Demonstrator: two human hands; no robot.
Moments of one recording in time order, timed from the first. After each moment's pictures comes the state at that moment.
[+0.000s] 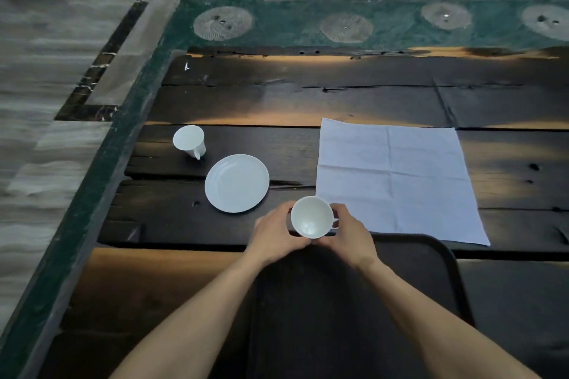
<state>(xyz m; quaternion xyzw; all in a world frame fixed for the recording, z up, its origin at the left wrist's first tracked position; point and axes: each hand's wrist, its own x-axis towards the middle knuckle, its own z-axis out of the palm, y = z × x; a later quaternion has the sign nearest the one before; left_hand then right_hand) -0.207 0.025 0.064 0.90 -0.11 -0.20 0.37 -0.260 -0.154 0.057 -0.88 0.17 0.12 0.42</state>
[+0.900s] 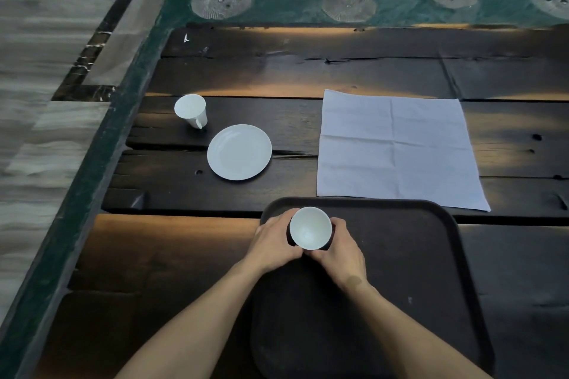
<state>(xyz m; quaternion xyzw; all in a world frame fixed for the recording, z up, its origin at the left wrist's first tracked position) -0.276 0.056 0.017 0.89 -0.13 -0.26 0.33 -0.347 -0.101 0.025 -0.84 0.27 0.13 0.45</state>
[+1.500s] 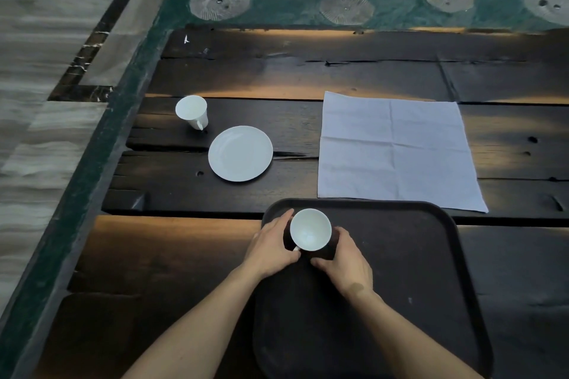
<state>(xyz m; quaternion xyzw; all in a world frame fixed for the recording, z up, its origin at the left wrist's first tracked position) -0.281 0.067 0.005 0.90 -0.11 -0.27 0.31 -0.358 -0.104 0.018 -0.87 0.29 0.18 0.35</state>
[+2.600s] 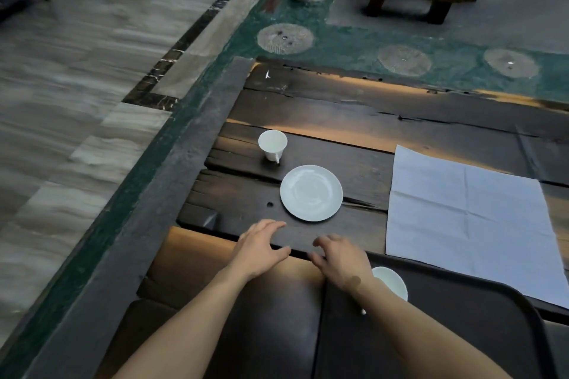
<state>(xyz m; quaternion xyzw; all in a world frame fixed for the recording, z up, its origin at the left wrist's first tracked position) -0.195 0.227 0.046 0.94 -0.06 -0.17 0.29 -0.223 0.018 0.055 -0.97 -0.06 0.16 0.15</state>
